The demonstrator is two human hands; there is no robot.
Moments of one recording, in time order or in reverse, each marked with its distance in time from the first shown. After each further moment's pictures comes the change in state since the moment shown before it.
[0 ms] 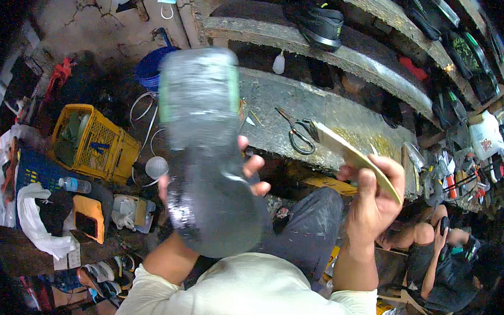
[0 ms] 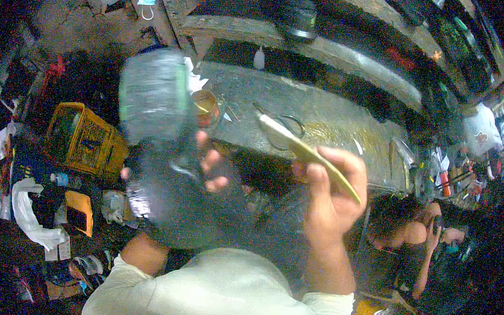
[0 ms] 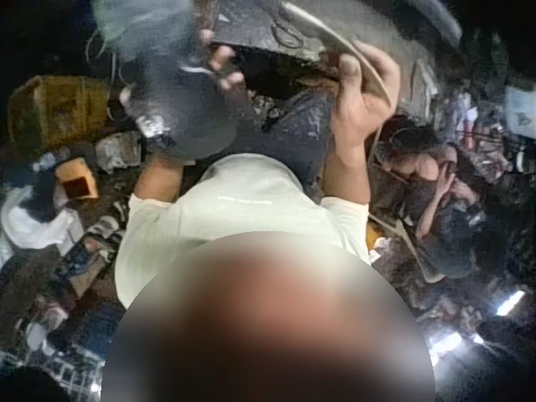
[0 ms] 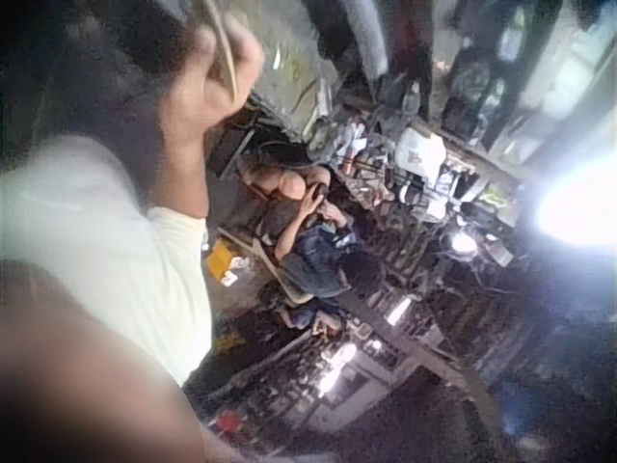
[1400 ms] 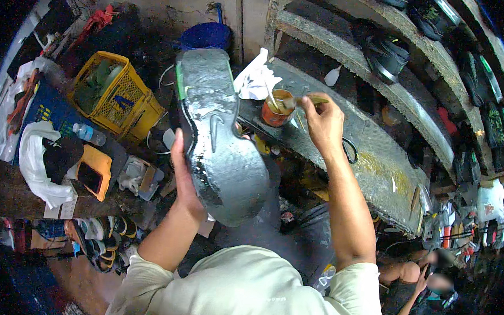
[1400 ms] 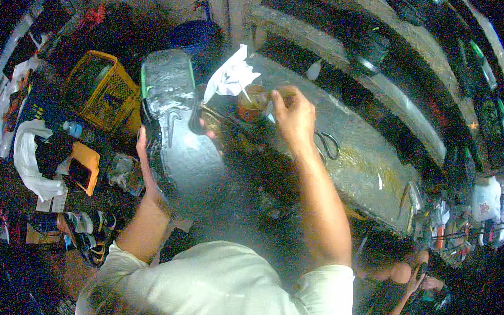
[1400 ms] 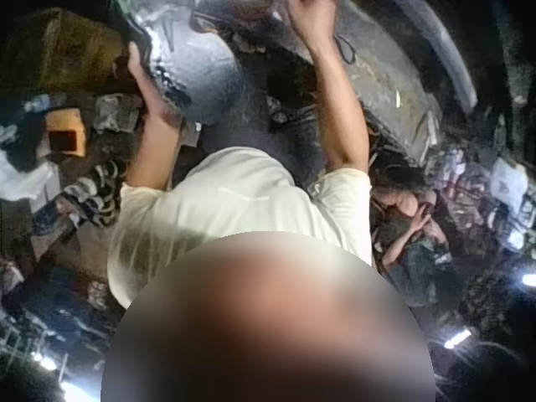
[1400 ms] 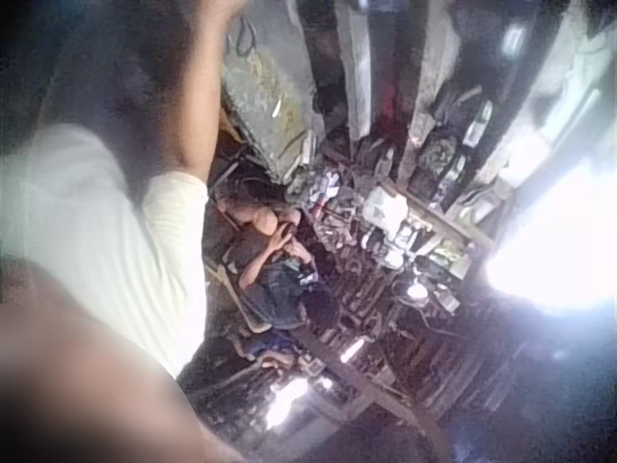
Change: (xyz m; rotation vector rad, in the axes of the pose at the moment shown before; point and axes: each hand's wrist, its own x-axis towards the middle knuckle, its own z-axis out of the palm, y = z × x) left_hand -0.033 0.062 -0.013 0.229 0.496 0.312; right_hand 0.068 0.167 0.163 -0.377 -0.450 0.047
